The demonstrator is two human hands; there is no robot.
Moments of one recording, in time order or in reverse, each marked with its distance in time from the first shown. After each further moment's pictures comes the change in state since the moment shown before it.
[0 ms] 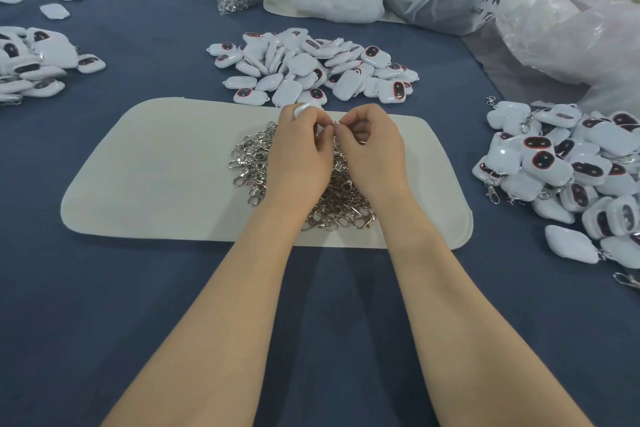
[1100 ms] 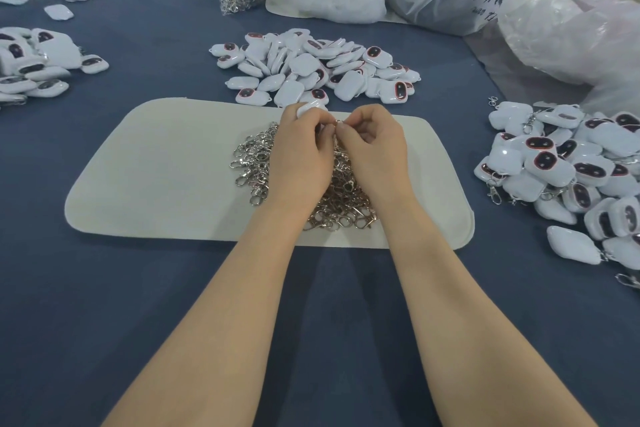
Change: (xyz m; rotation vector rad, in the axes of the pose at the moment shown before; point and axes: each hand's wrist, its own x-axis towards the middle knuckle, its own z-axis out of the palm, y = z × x) left_hand -0.001 0.002 -0.001 -0.010 0.000 0.016; right_hand 0.000 -0.002 0.000 0.112 0.010 0.050
